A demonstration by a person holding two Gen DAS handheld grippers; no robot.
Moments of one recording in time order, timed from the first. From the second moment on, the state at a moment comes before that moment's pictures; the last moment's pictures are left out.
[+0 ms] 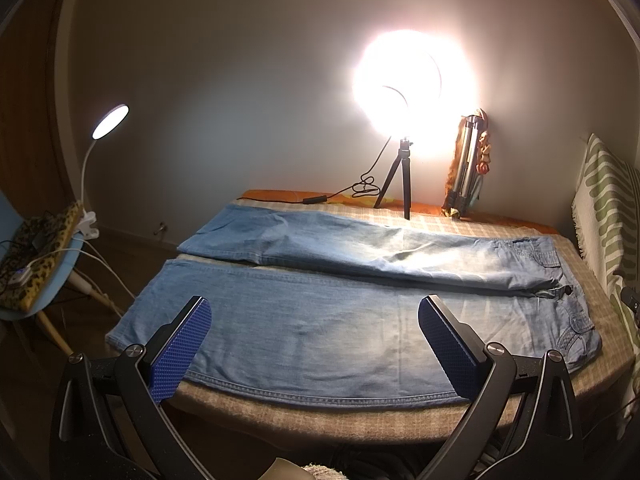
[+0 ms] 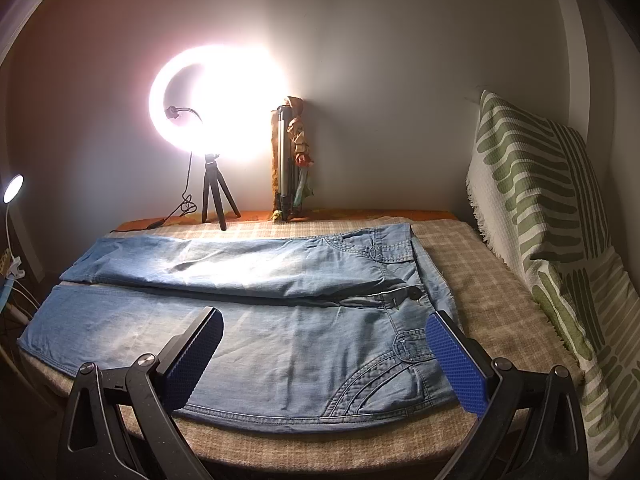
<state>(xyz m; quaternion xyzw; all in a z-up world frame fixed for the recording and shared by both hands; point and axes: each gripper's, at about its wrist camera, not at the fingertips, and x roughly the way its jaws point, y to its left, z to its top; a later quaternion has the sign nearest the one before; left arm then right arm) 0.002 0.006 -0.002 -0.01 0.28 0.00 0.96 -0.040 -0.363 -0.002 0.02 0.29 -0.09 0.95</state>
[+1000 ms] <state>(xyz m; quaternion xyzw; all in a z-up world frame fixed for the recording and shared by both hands) 0.015 0.036 -0.008 0.03 0.28 0.05 0.96 -0.023 -0.361 -0.008 0.03 0.29 -0.02 0.96</state>
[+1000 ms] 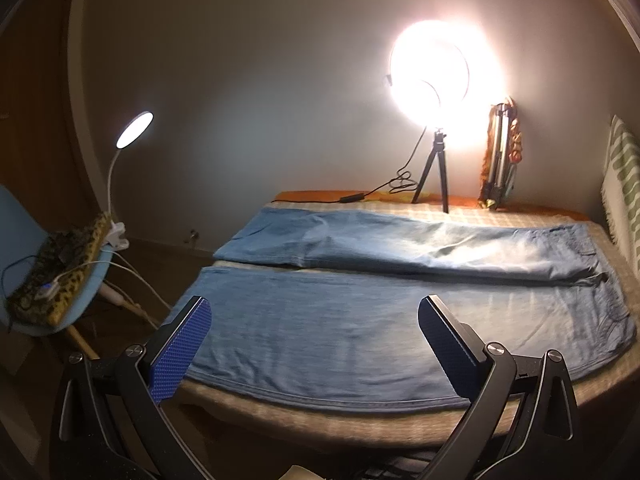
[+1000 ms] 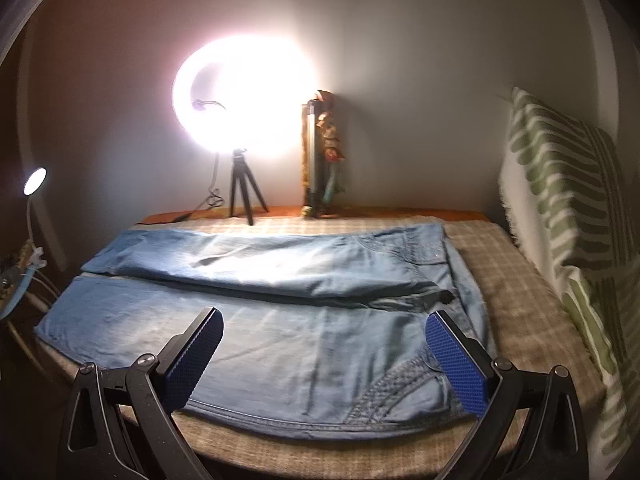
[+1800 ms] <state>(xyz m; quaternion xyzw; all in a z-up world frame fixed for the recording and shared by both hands) 0.091 0.097 -0.012 -0.02 0.33 0.04 0.94 0.087 -0.353 0.009 0.02 0.30 0.12 0.95</state>
